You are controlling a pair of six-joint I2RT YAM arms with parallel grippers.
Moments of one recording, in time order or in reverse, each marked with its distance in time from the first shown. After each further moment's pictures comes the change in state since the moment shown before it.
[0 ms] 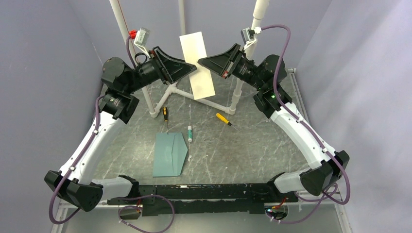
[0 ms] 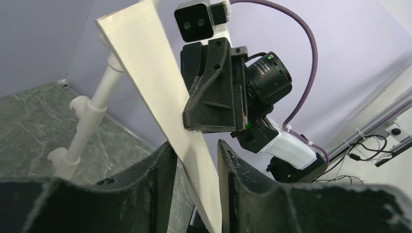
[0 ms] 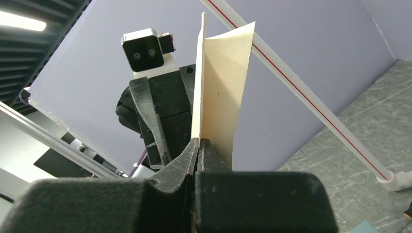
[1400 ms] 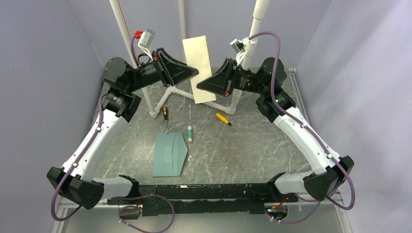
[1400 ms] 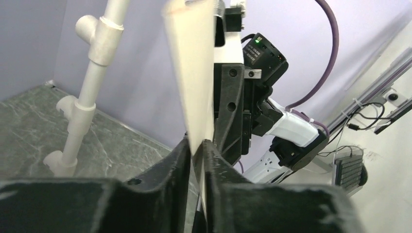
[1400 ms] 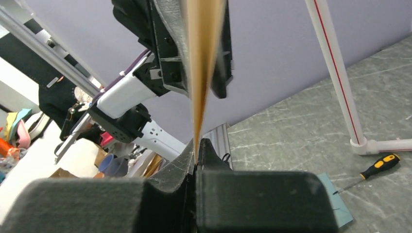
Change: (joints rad) left arm 0.003 0.024 -0.015 0.077 0.117 0.032; right arm 0.018 -0.054 -0.034 -0.159 -0.282 -0.337
